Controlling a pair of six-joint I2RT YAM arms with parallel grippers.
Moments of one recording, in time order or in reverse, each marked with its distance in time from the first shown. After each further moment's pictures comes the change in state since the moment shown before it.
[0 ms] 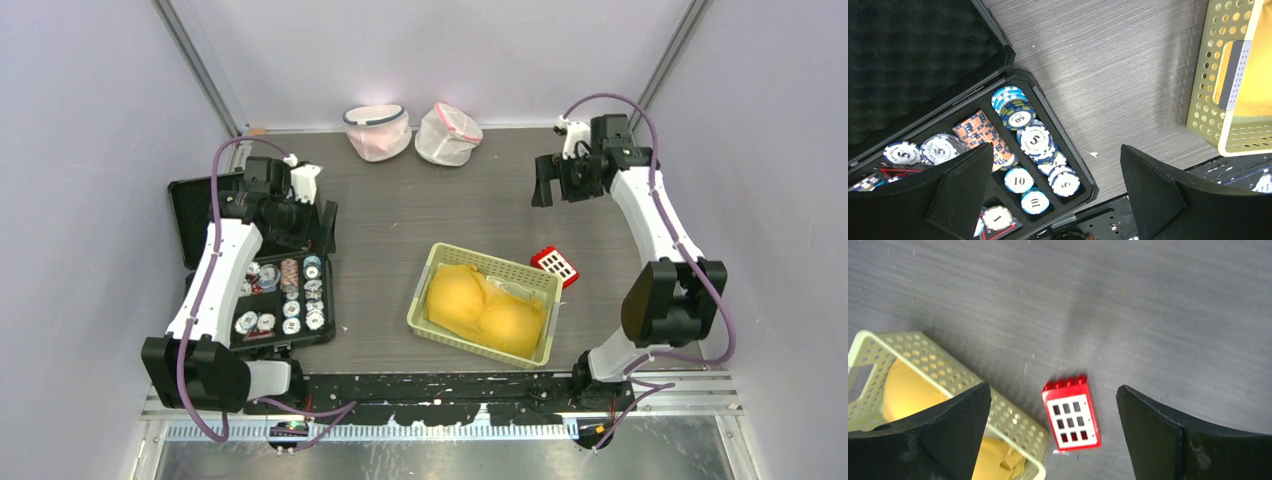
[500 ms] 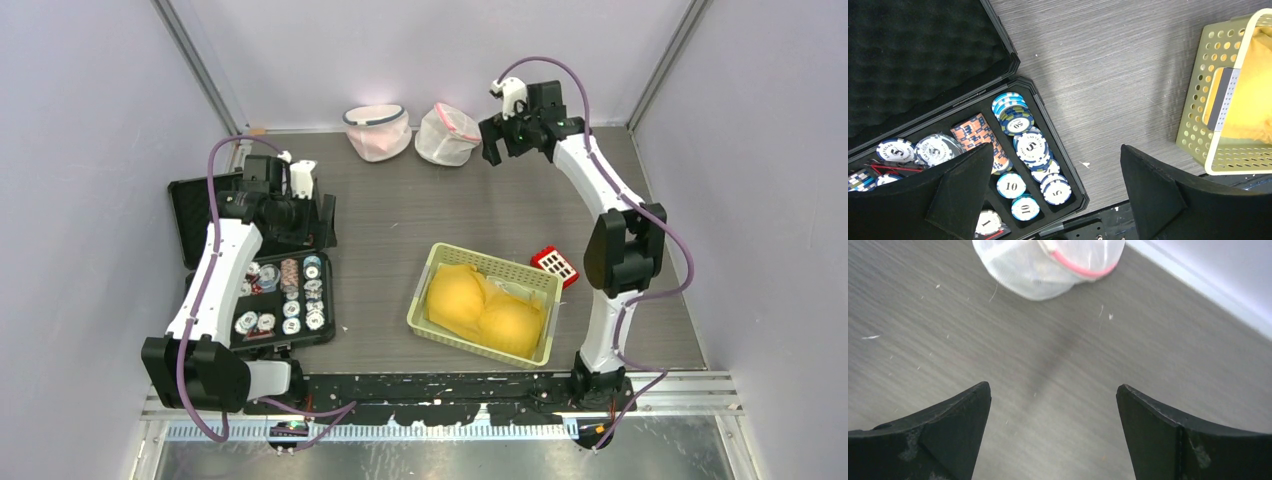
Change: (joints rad) left arm 0.000 0.000 0.001 0.042 -0.022 -0.098; right arm 0.215 0.406 0.418 0.269 0.080 -0.079
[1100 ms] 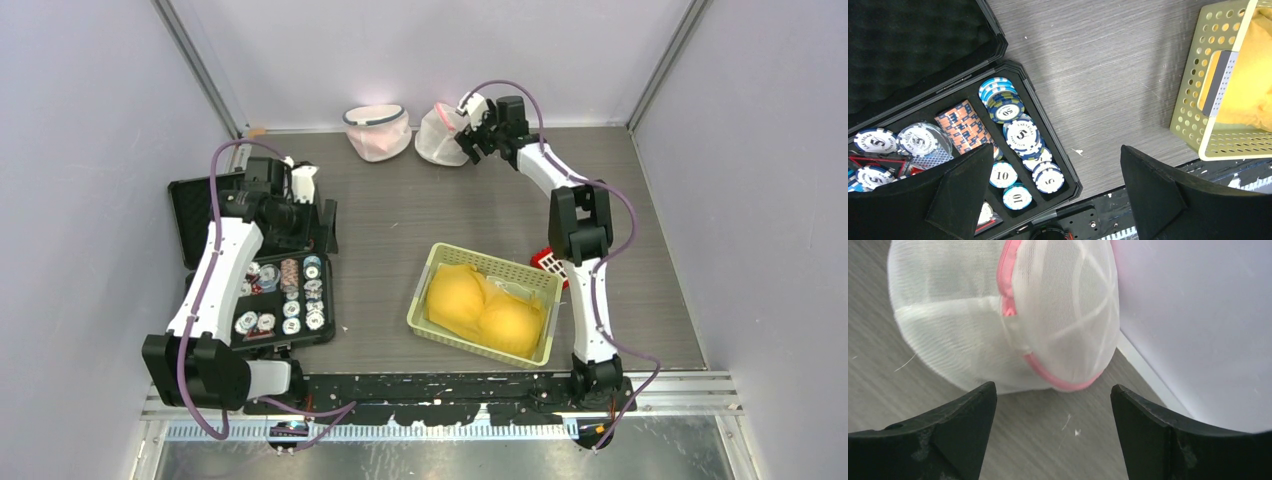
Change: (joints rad) left arm -0.002 0.005 0.000 -0.055 0.023 -0.006; right arm 0.050 0.419 0.165 0.451 -0.055 -0.312
